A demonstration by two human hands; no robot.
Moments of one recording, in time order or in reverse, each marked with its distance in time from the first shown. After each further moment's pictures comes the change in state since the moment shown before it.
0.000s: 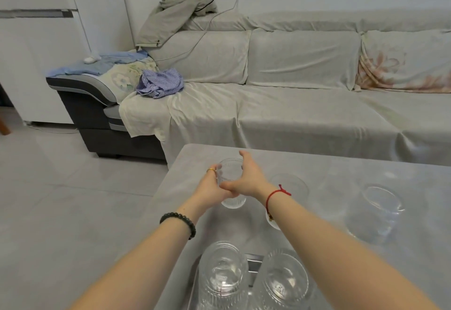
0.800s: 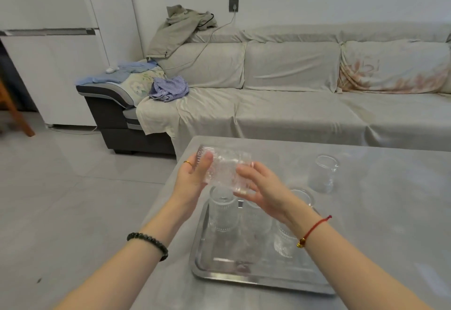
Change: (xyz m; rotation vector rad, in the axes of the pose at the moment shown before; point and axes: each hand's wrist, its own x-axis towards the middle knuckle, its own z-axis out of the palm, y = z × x) left_hand -0.229 0.077 -0.025 -0.520 0.057 0.266; right_hand -0.243 -0.056 -0.046 0.793 -0.202 0.069
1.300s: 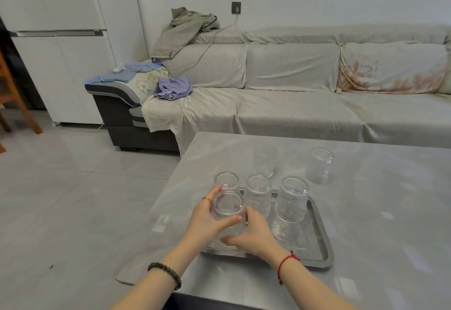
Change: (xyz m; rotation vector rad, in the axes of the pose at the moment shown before) left_hand -0.072 -0.072 -0.009 0.450 -0.027 -0.067; right_hand -0.036 0.113 0.014 -0.714 0.167 -0.122
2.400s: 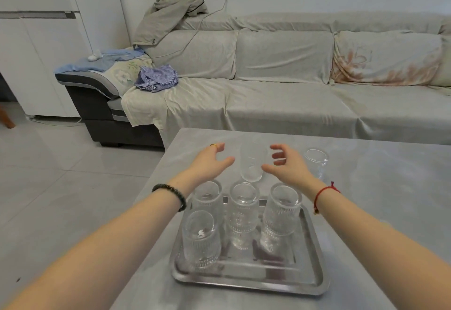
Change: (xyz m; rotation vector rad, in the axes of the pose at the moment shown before) left_hand 0.147 0.056 0.020 0.427 -0.127 0.016; right_hand 0.111 -0.001 -0.143 -0.023 0.208 0.053
